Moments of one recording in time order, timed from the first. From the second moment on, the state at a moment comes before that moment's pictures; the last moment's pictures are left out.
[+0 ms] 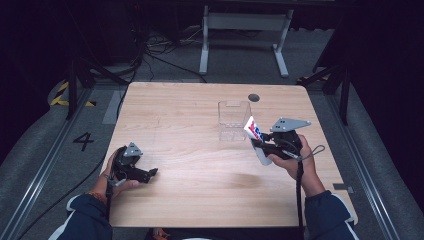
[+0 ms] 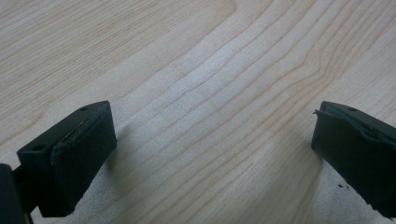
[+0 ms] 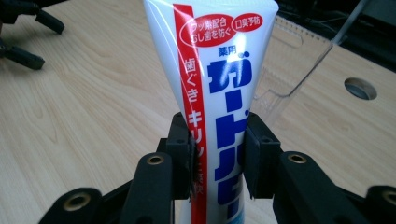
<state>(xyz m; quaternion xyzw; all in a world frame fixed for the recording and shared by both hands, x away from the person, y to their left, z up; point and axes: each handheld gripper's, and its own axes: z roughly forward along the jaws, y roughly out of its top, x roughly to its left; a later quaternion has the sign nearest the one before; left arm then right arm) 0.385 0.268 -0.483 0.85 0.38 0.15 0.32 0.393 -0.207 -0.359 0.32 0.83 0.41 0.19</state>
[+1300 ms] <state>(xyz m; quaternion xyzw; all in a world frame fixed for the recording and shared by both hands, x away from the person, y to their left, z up) 0.384 0.267 -0.483 0.85 0.39 0.14 0.32 0.436 -0.179 -0.322 0.30 0.80 0.47 0.22</state>
